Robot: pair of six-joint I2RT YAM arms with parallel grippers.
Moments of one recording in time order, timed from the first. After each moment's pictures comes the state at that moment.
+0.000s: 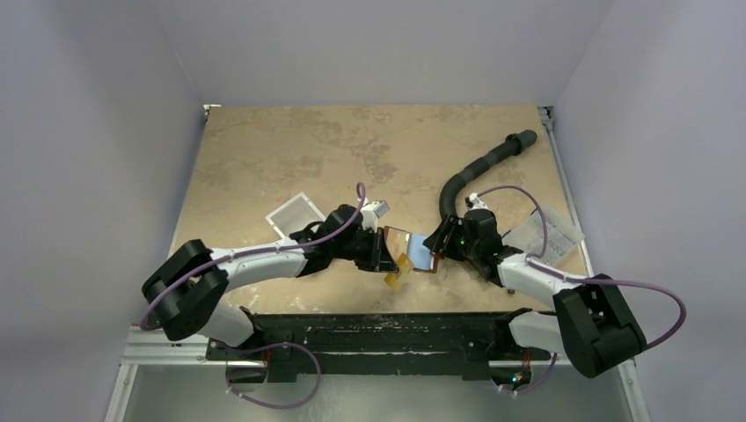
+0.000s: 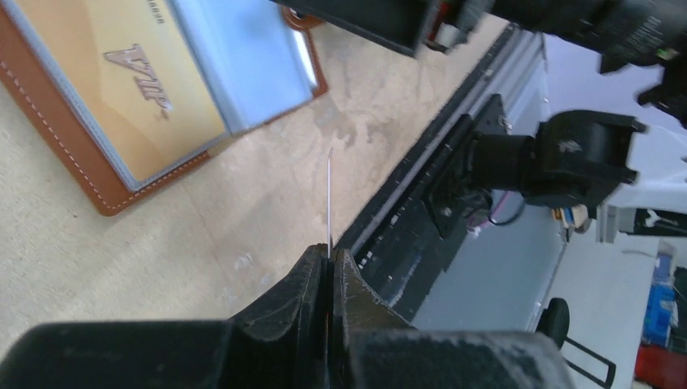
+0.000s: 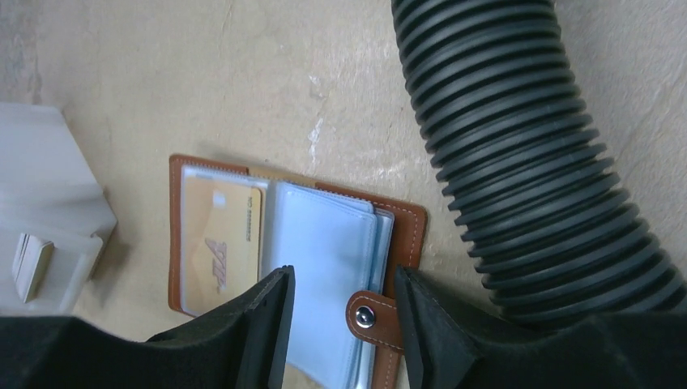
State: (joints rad) left arm -0.86 1.41 0.71 0.10 0.40 -0.75; right arm 0.39 1.22 0.38 0.15 -0.10 0.71
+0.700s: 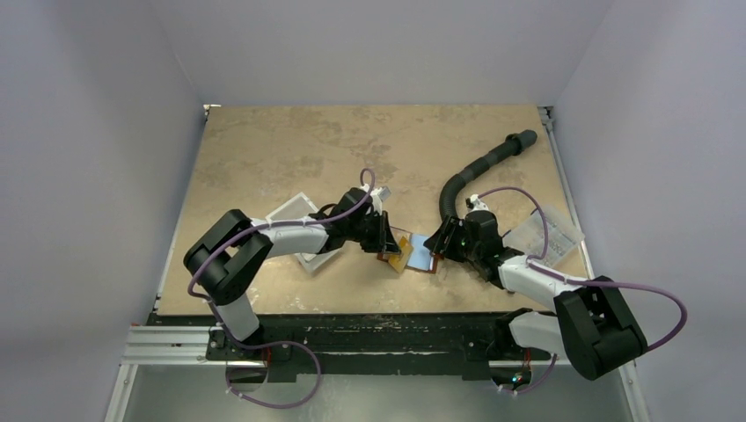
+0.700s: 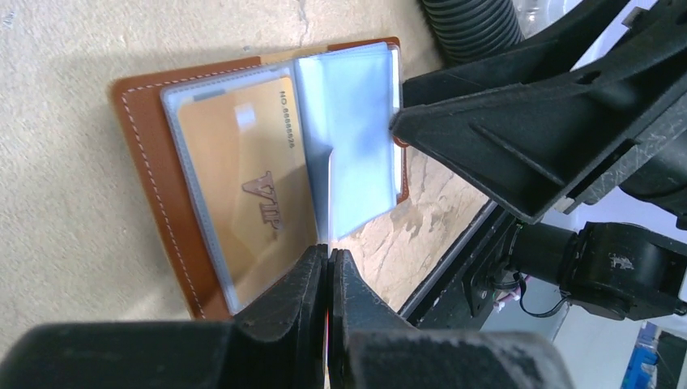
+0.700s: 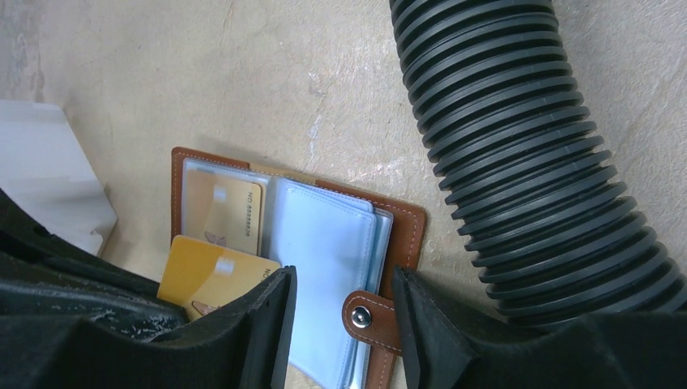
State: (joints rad) left arm -0.77 1.72 0.87 0.13 0.37 -0.77; right arm 0.39 1.20 0.35 0.17 -0.12 0.72
